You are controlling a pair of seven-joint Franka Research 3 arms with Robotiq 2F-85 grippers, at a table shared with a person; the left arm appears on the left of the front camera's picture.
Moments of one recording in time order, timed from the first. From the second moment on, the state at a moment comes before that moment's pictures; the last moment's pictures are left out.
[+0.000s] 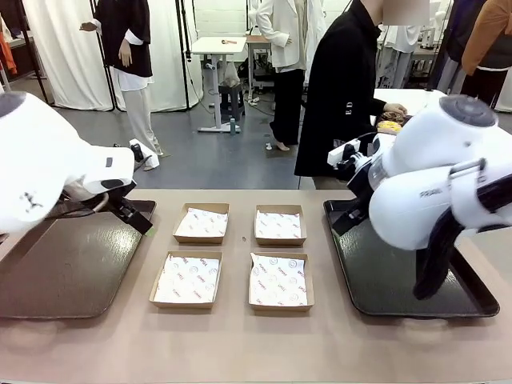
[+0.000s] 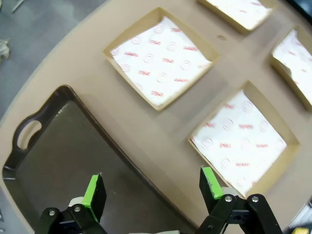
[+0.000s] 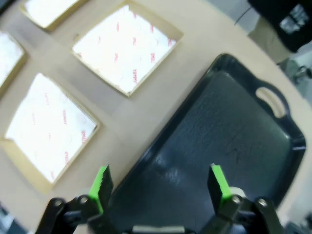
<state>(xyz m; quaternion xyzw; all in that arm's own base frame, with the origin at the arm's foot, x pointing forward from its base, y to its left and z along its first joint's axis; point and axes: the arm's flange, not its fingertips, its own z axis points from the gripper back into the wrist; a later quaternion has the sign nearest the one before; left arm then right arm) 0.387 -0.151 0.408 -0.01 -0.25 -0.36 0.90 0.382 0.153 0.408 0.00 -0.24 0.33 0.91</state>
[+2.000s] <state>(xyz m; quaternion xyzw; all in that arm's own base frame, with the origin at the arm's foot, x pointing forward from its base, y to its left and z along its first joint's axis) 0.308 0.047 0.508 -0.41 -0.15 -0.10 0.89 0.324 -0.050 0.459 0.41 -0.17 0.09 0.89</state>
